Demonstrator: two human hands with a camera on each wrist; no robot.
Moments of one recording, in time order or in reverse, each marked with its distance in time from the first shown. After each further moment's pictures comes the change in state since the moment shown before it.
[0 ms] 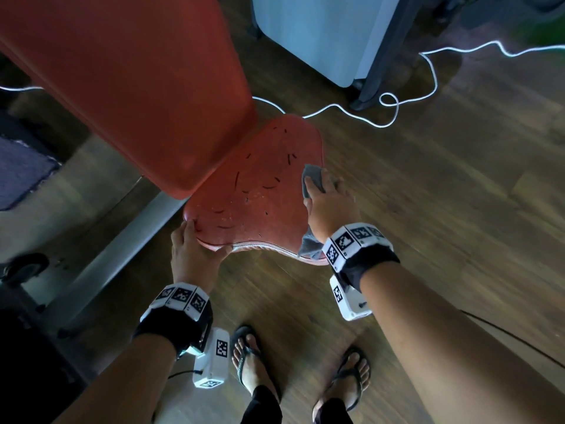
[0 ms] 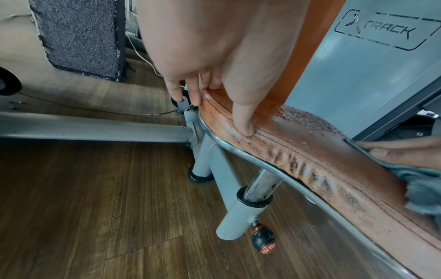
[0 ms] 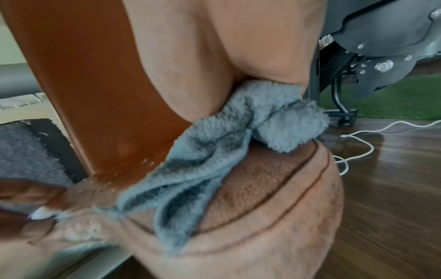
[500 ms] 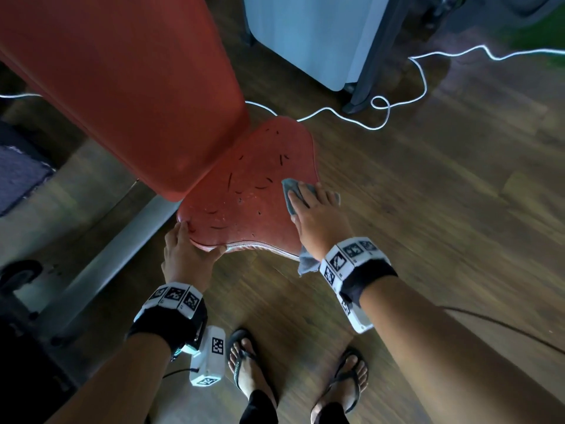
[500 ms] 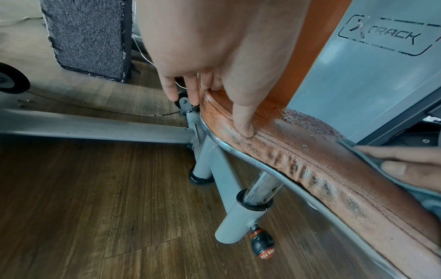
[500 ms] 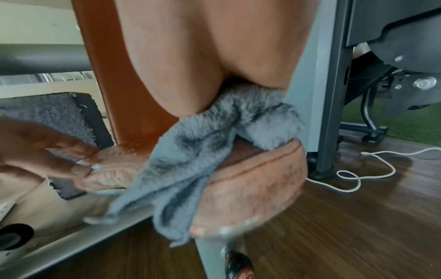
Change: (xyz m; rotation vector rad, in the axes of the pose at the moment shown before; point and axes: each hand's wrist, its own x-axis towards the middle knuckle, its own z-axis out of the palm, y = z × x) left_hand 0.000 0.000 0.000 0.100 0.006 -0.026; right_hand -0.022 0.003 0.015 -0.119 0.121 -0.221
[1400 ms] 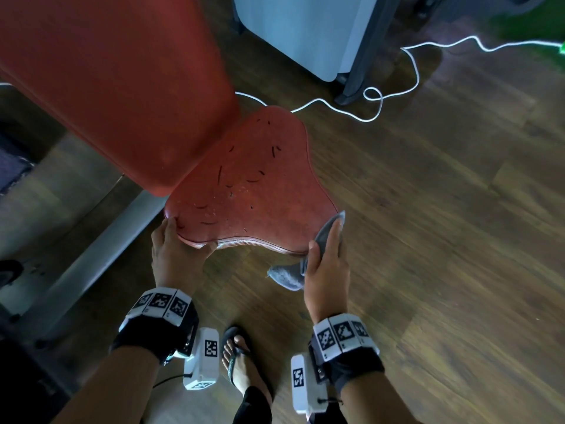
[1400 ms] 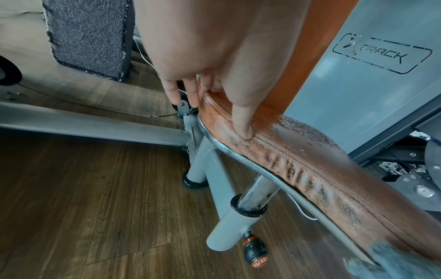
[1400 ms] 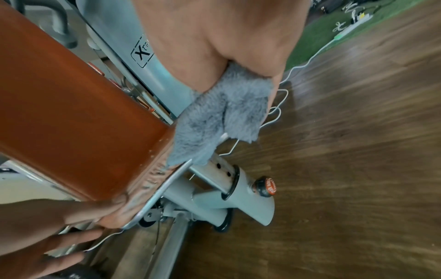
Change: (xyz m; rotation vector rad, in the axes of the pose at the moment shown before) left_hand 0.005 -0.011 0.008 -0.124 0.015 0.040; right_hand -0.084 -0.043 0.050 0.794 0.426 0.582
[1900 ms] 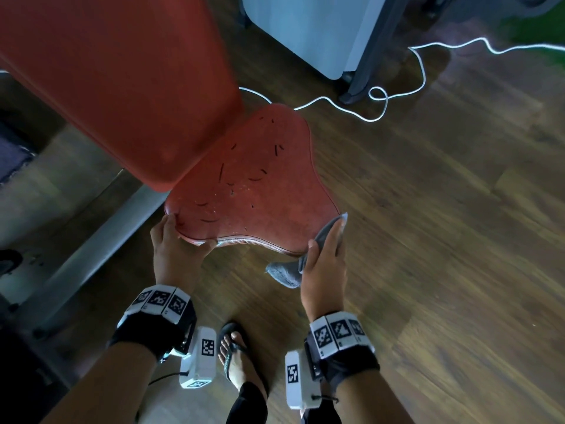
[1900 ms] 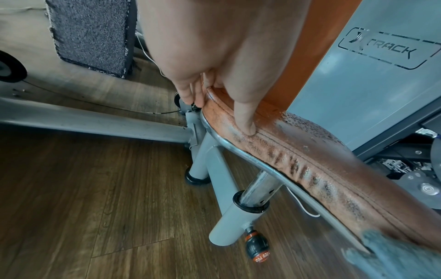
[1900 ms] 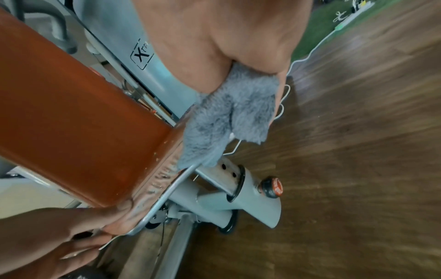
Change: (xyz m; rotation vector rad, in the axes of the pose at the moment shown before) left_hand -0.009 0.010 -0.004 -0.111 0.017 -0.003; right_hand 0.002 -0.010 -0.003 -0.016 -0.068 0.069
